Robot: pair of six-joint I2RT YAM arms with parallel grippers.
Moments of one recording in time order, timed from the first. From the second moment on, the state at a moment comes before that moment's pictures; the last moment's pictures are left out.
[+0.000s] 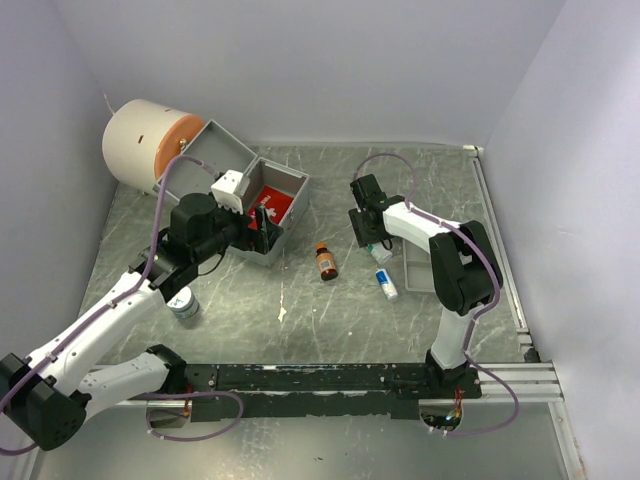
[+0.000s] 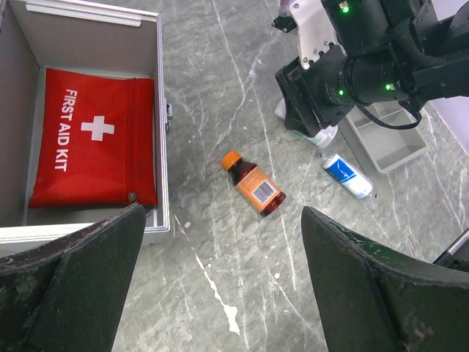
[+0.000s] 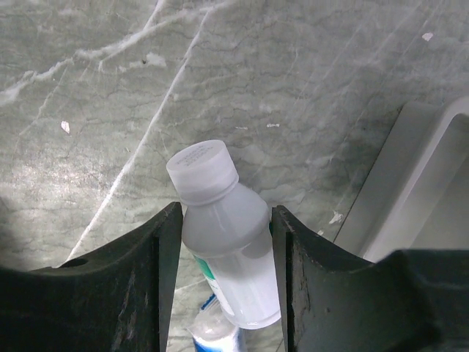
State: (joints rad) left arm -0.60 1.02 0.90 -0.21 0.06 -0.29; right arm 0.42 1.86 1.23 -0.50 0.24 0.06
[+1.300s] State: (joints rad) left arm -0.60 0.97 0.89 -0.21 0.06 -0.30; right arm 0.14 1.59 1.02 -0.33 0.33 0.31
